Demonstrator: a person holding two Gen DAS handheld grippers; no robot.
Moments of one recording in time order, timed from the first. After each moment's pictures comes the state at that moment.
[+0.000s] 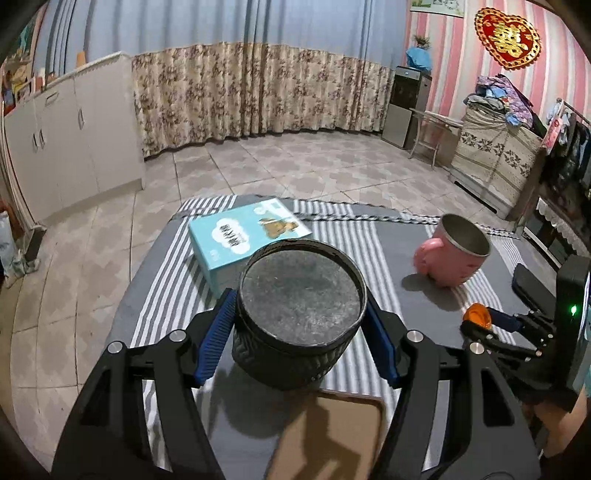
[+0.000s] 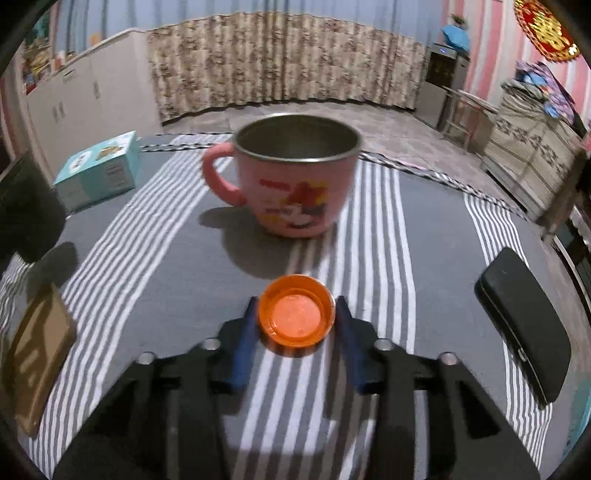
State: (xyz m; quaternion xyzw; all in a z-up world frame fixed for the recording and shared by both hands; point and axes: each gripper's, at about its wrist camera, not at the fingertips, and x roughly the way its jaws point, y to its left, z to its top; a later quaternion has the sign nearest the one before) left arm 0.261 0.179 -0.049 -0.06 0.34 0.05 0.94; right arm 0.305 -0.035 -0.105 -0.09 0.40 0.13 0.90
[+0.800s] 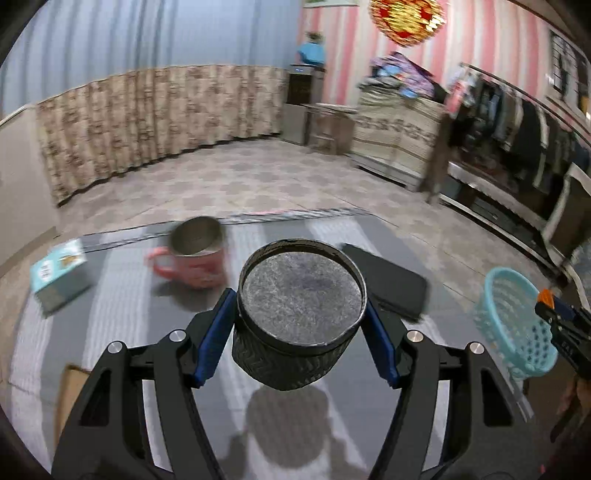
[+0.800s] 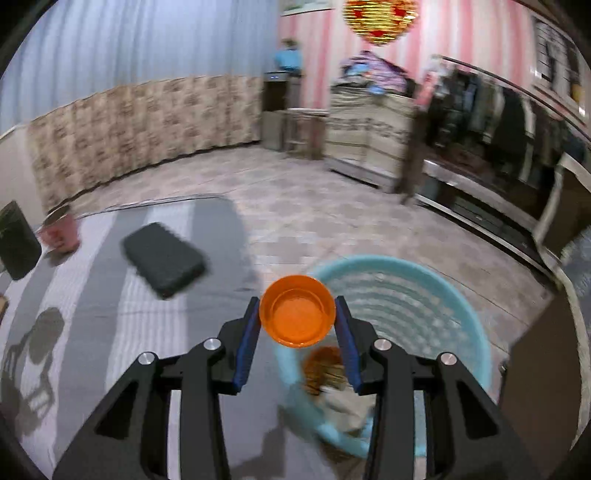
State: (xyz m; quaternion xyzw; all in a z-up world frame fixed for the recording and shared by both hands) left arm 0.227 -0.074 -0.015 -0.01 0.32 -0.13 0.94; right arm 0.135 -0.383 -0.030 0.01 0.31 -0.15 0.94
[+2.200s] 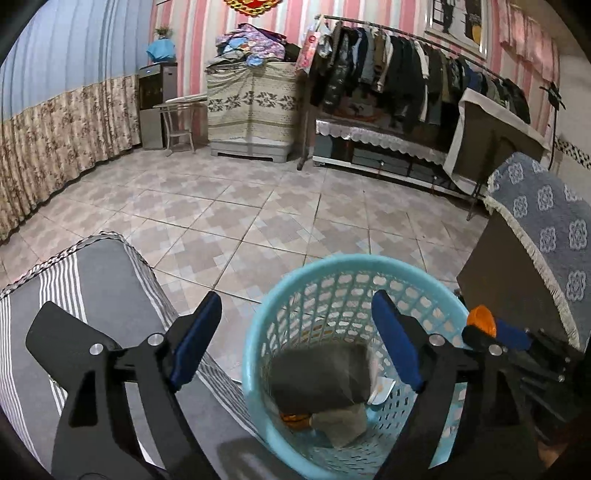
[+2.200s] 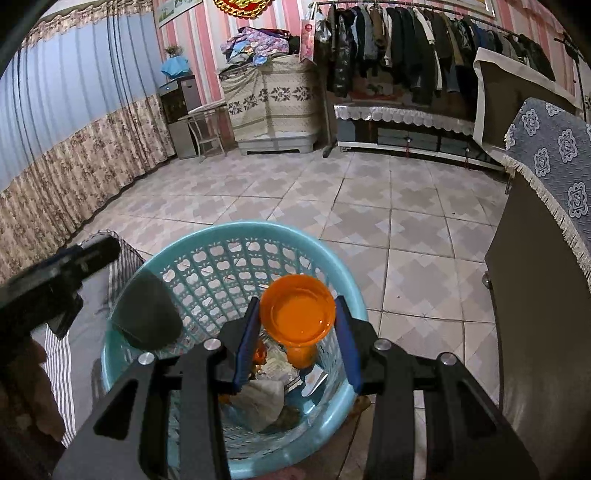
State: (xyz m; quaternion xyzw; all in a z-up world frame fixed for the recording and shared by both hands) left arm 0.235 -0.381 -0.049 0.07 0.32 -0.34 0.88; right arm 0.103 -0.534 -0.080 0.16 0.32 -0.25 0.90
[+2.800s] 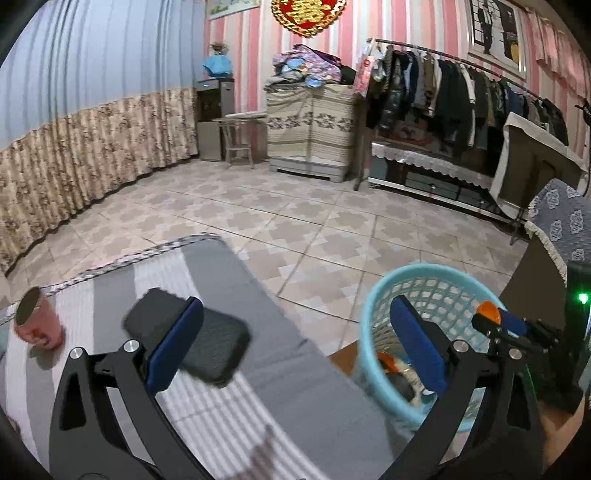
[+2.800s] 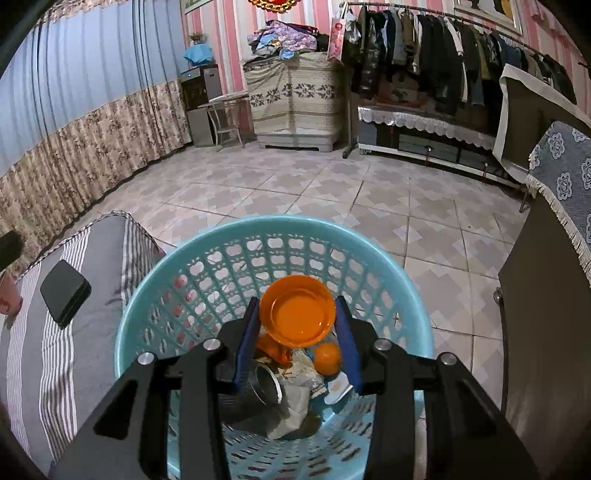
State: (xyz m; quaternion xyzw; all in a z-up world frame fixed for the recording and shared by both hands) left arm 0.223 -0.276 -0.015 0.06 0.28 -0.23 0.93; right arm 0.139 -0.507 -0.086 0.14 0.33 -0.22 0.91
